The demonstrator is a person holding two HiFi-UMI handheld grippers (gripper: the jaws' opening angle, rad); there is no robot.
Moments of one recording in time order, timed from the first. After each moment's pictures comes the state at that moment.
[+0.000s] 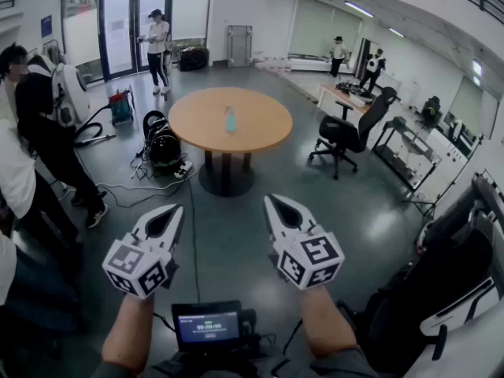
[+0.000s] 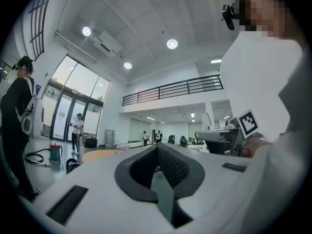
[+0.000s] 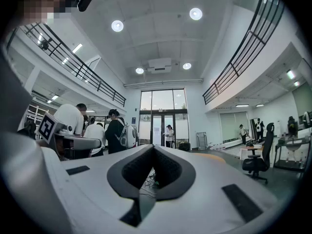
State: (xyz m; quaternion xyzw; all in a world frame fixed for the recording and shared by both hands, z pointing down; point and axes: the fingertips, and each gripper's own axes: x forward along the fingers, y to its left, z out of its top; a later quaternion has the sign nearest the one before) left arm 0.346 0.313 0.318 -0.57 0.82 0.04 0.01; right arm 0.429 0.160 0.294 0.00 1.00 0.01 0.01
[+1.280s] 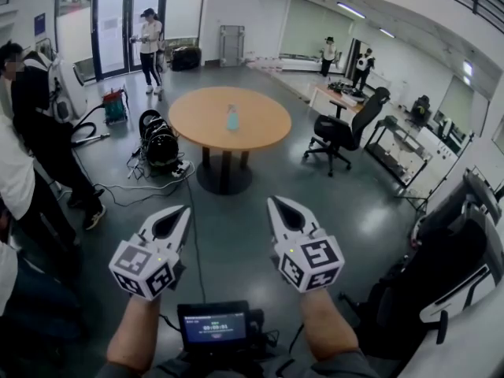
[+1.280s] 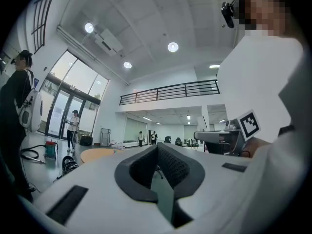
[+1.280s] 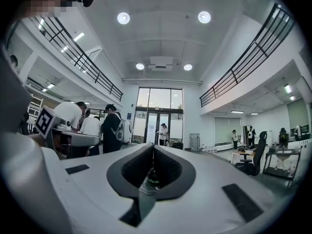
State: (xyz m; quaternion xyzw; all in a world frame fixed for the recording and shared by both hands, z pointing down) left arm 0.333 0.360 0.328 -0.59 0.80 0.06 0.01; right arm 0.420 0.219 0.301 -0.05 1.00 0.05 0.00
